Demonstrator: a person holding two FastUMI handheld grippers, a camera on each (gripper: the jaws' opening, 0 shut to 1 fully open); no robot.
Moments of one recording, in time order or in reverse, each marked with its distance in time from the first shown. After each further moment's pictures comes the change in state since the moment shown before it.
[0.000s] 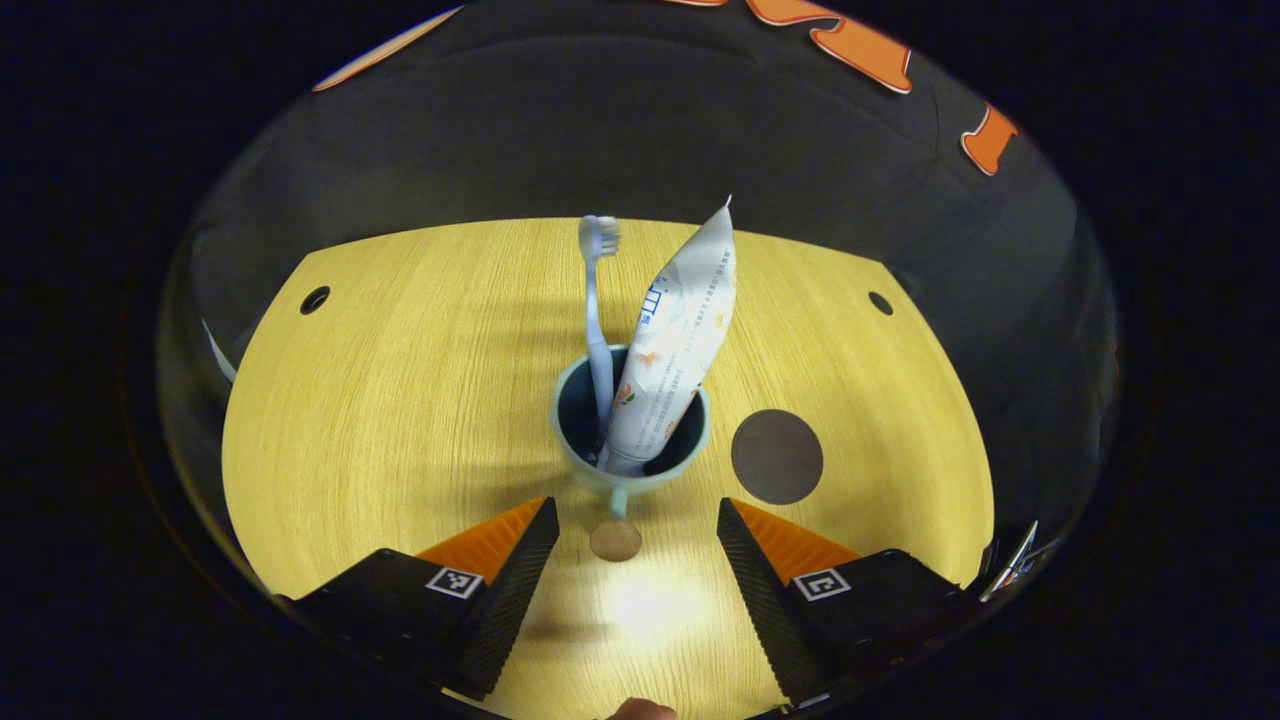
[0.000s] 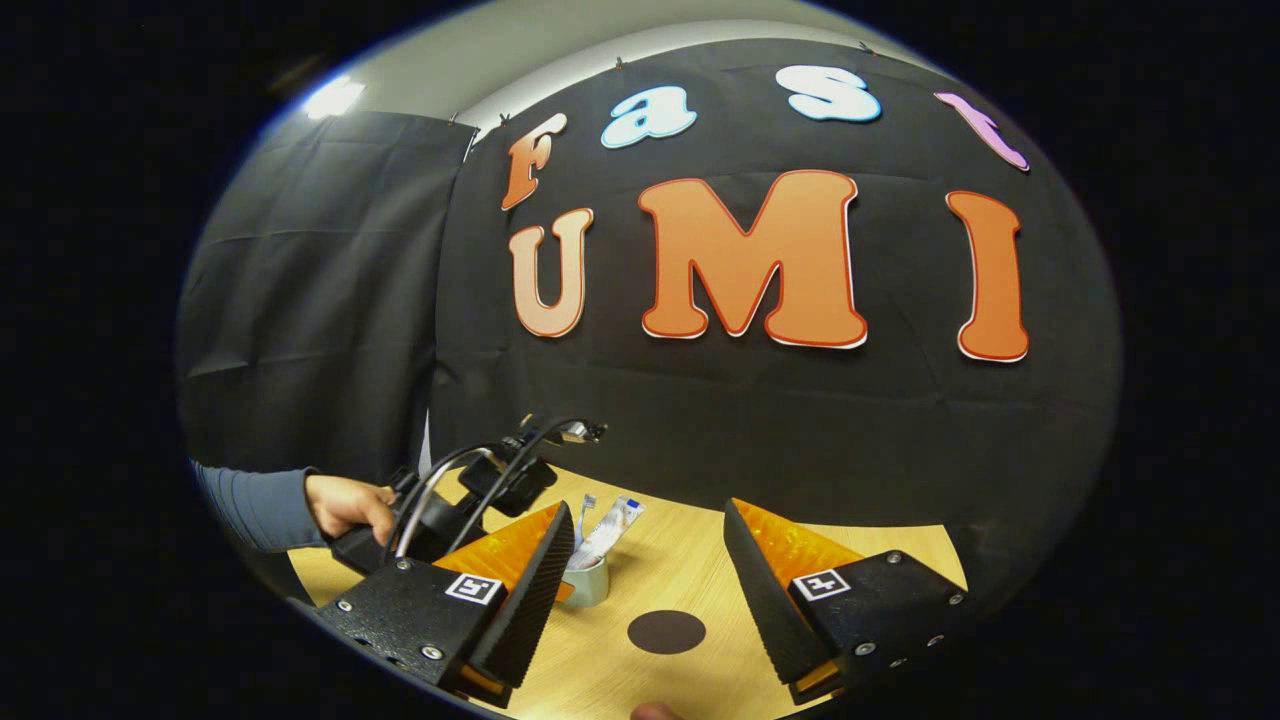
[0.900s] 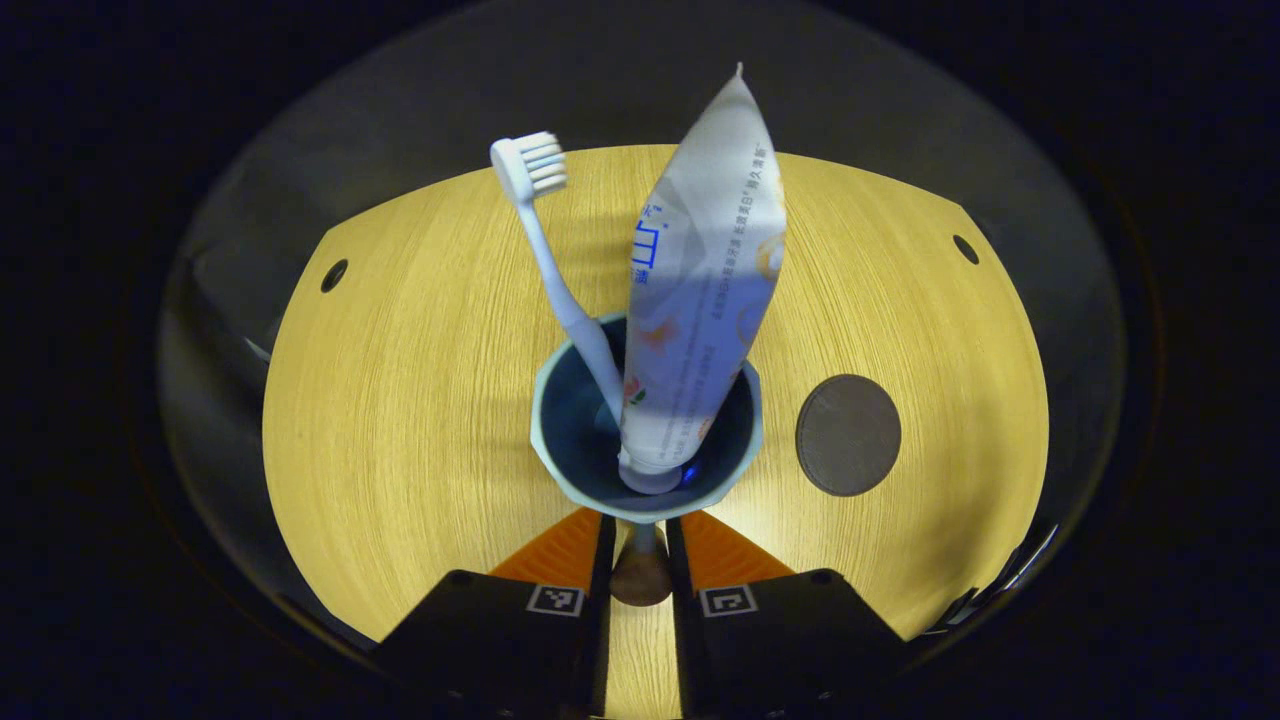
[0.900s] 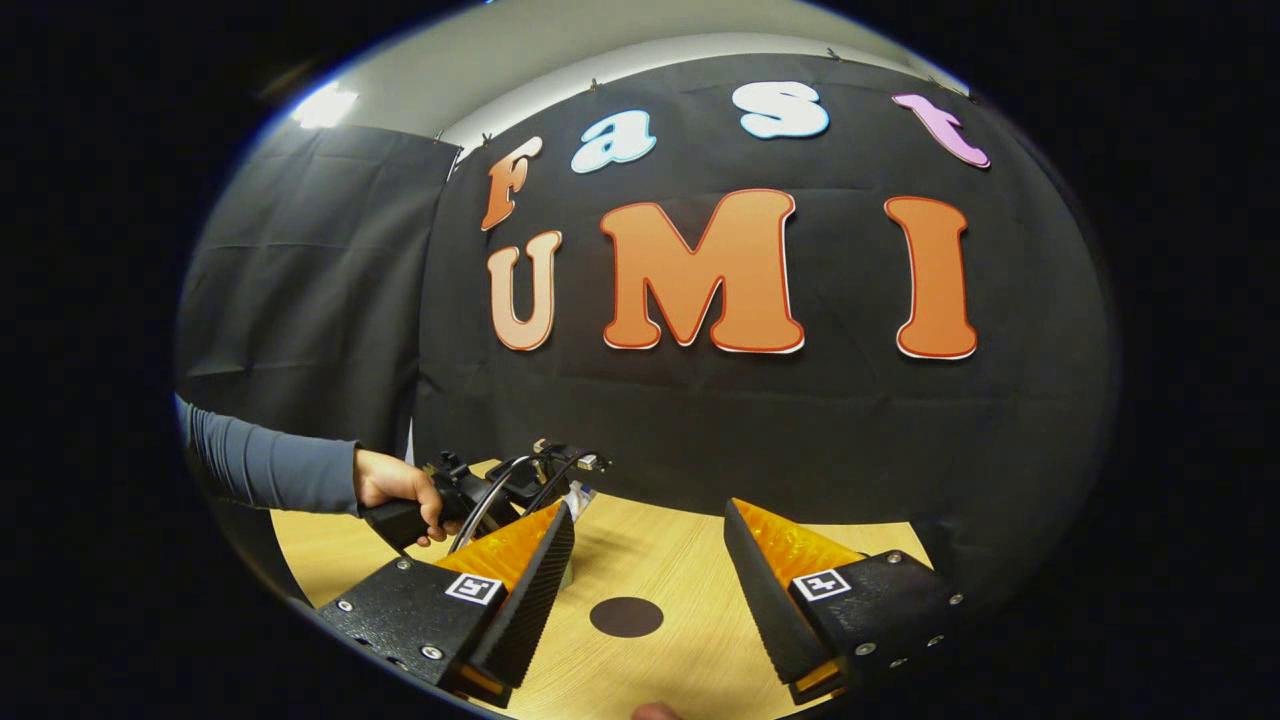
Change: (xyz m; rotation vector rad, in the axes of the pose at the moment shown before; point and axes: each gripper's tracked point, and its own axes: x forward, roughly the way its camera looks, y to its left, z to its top) left arm 0.032 -0.002 -0.011 -0.004 0.227 0.211; right arm -0.049 -0.049 -0.006 0.013 -0.050 -0.080
